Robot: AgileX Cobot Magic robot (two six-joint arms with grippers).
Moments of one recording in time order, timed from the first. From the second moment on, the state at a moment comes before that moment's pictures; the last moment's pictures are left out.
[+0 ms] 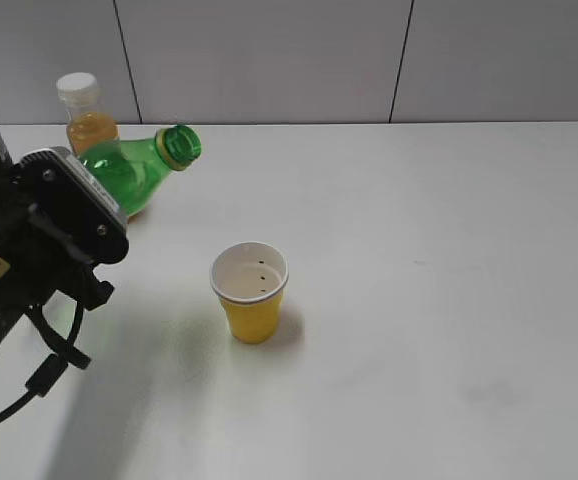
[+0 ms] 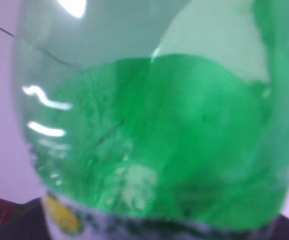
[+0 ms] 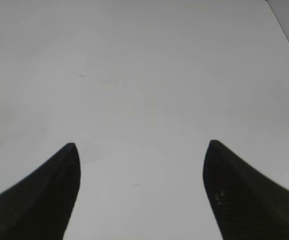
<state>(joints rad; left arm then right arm) -0.72 1.67 -0.39 -0.83 -1.08 1.30 0.03 0.00 -0.41 0.07 0.94 -0.03</state>
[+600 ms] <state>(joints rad) -0.73 1.70 -0.44 -0.89 -1.15 1.41 0.03 0.00 -0.41 0.07 0.94 -0.03</state>
